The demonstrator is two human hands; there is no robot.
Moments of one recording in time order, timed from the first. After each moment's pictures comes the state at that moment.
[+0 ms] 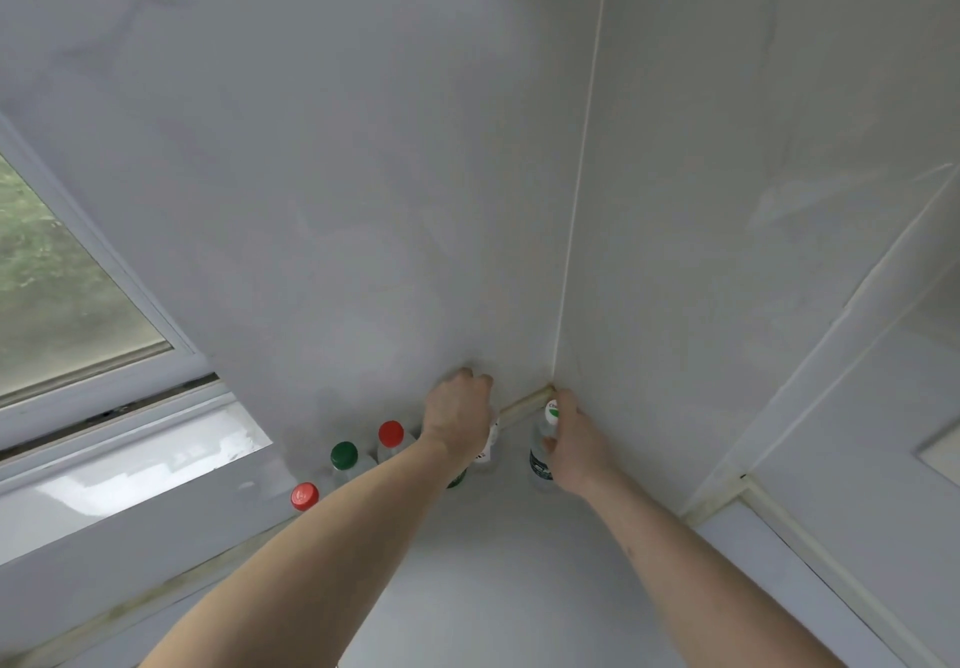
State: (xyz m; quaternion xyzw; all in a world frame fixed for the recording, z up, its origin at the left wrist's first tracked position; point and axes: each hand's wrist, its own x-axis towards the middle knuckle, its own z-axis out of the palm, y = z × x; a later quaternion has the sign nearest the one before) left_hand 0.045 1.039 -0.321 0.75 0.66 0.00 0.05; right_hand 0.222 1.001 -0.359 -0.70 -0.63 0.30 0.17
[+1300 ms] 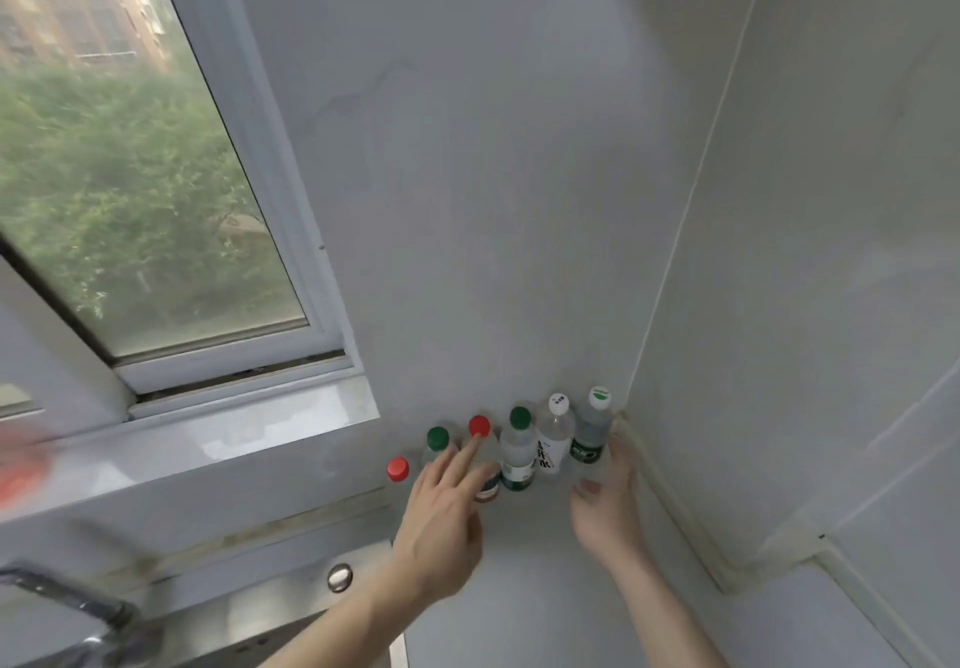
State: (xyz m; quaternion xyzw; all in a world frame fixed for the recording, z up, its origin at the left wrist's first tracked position) left_hand -0.063 0.872 -0.326 0.74 0.65 0.15 0.13; right_hand 0.154 0.930 -0.352 -0.64 -0.50 0.43 0.39
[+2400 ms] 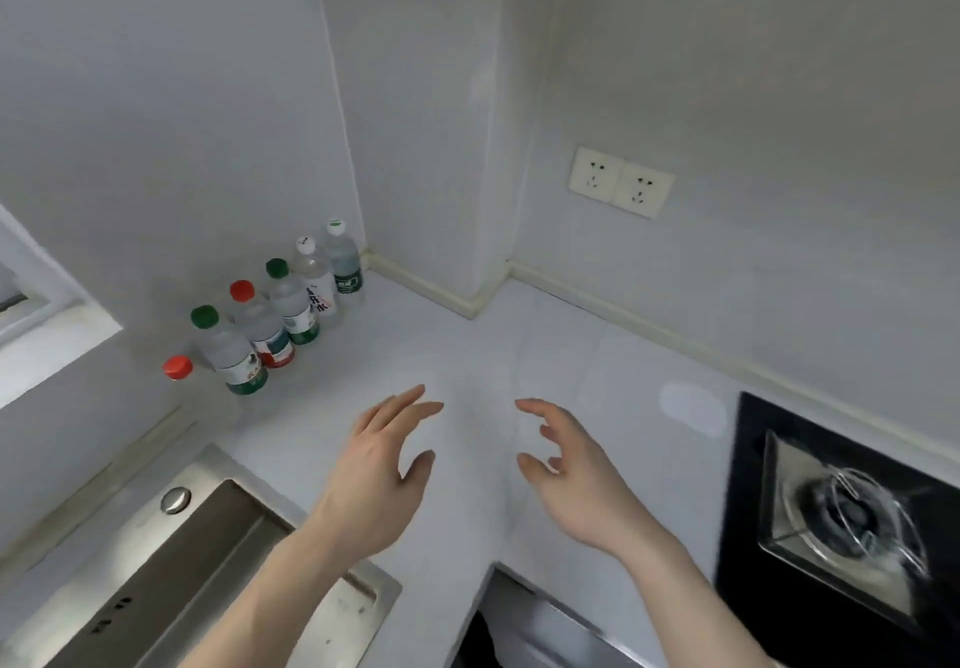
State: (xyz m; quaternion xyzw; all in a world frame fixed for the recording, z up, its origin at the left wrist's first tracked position) left_hand -0.022 0.666 -0.282 0.84 0.42 0.14 0.30; right_hand 0.197 0.548 -0.277 -0.75 -0.45 0.36 0.32
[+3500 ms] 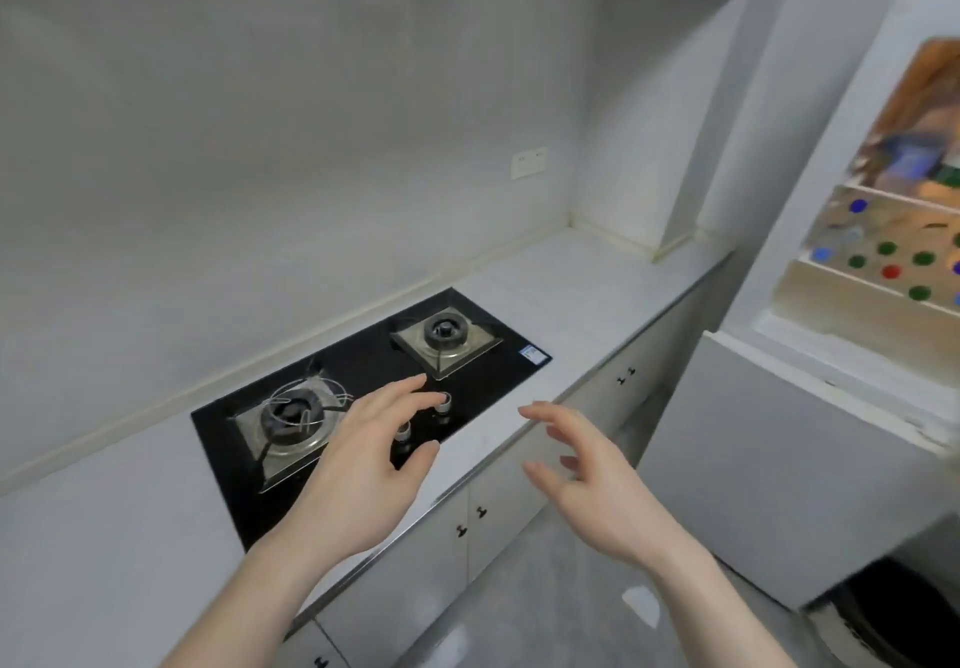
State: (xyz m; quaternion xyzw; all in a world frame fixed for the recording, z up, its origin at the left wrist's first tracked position) left_hand 0.200 0.197 -0.172 0.91 -0.21 0.04 0.36; right_hand 0.145 -0.060 -0.189 -0.88 0.01 -0.01 0.47
